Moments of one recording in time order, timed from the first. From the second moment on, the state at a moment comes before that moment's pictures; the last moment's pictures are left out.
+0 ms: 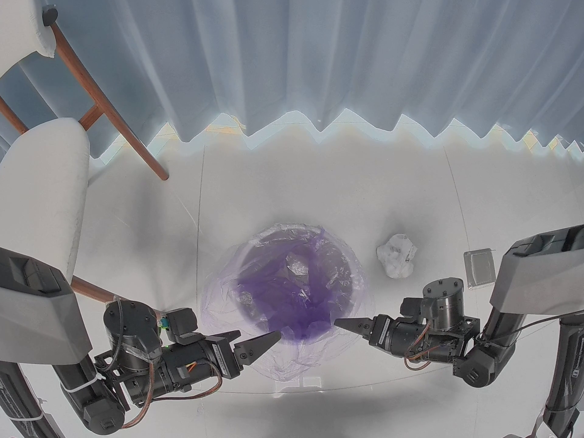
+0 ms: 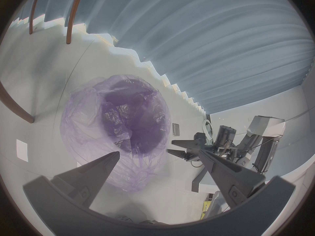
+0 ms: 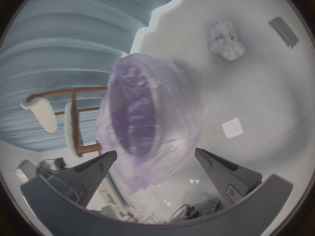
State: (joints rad) left arm -0.60 1.99 -0.15 -1.55 -0.20 -0.62; right arm 0.55 2.22 -0.48 -1.21 0.28 0.84
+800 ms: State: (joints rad) left arm -0.58 2.10 -0.13 -1.55 -0.19 -0.62; right arm 0.57 2.12 -0.40 -1.22 0.40 0.86
